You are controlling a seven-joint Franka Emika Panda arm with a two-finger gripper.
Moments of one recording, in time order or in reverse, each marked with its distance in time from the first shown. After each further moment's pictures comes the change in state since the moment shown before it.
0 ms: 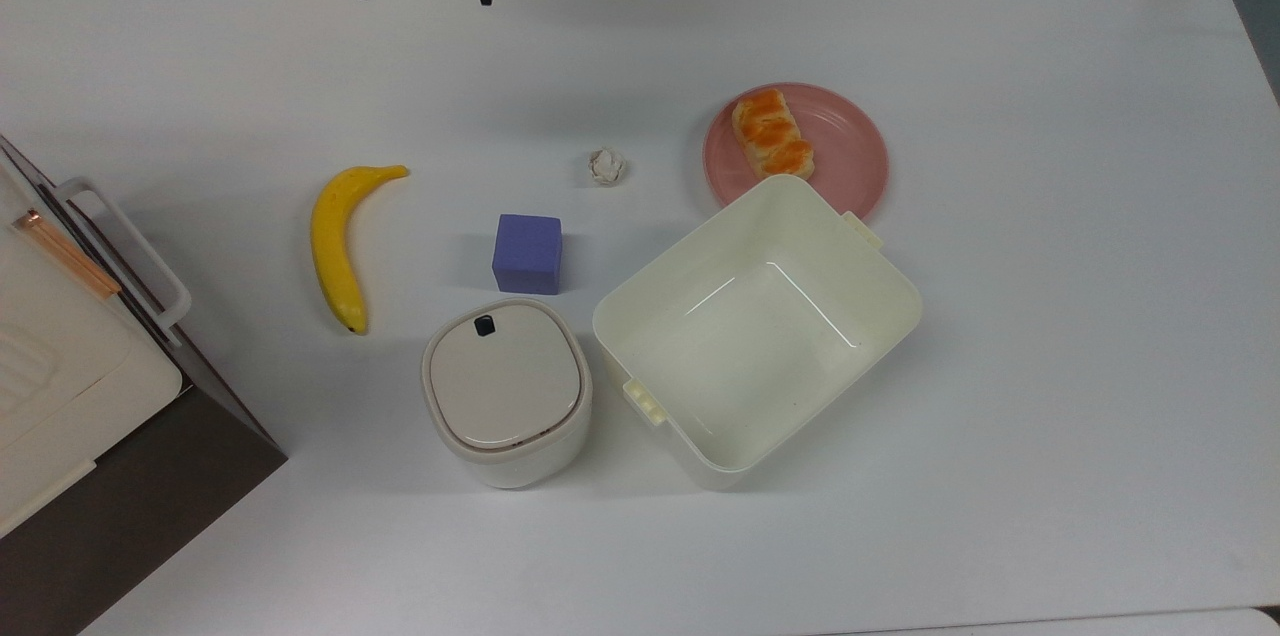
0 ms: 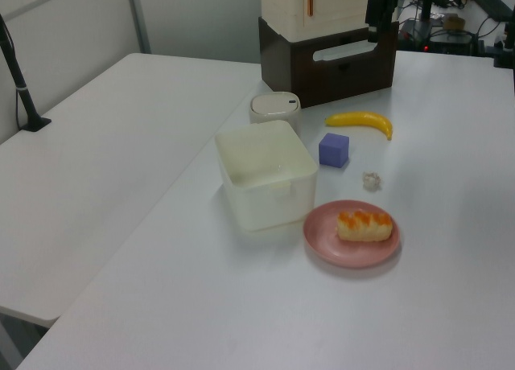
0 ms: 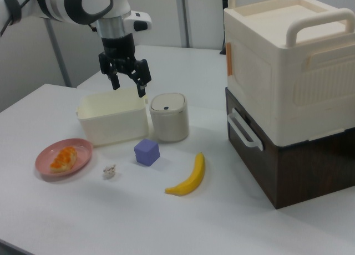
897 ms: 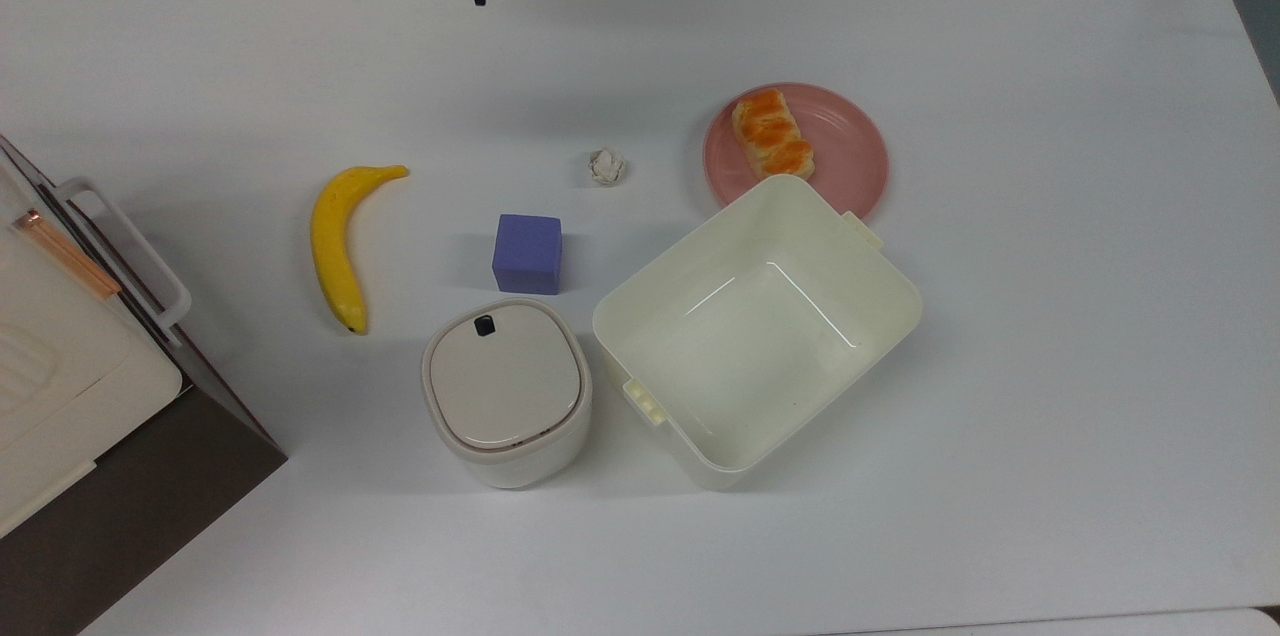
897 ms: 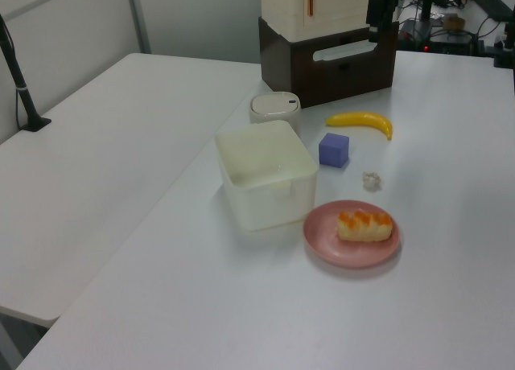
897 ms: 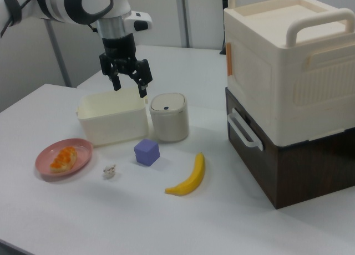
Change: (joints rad) arm 0.000 0.000 0.000 -0.001 -0.018 0.000 -0.003
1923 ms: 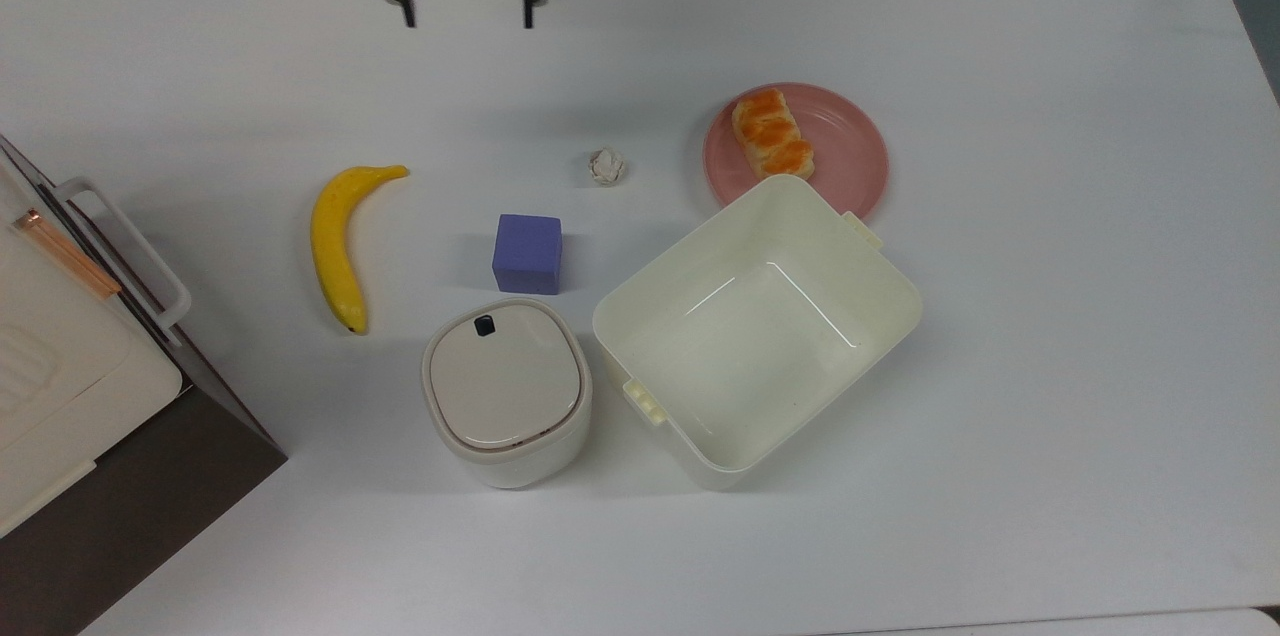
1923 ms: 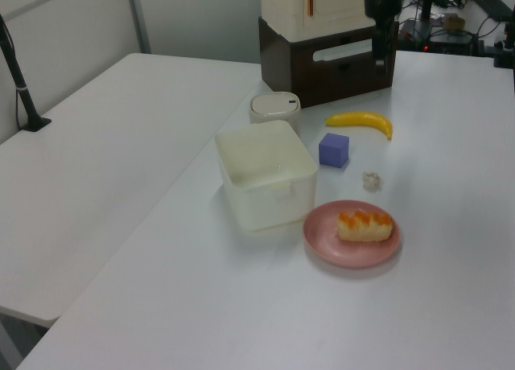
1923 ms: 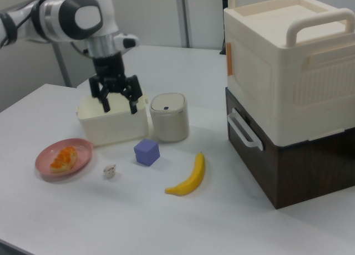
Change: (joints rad) arm 0.109 0.003 0.008 -0.124 -0.138 0.000 -0.046
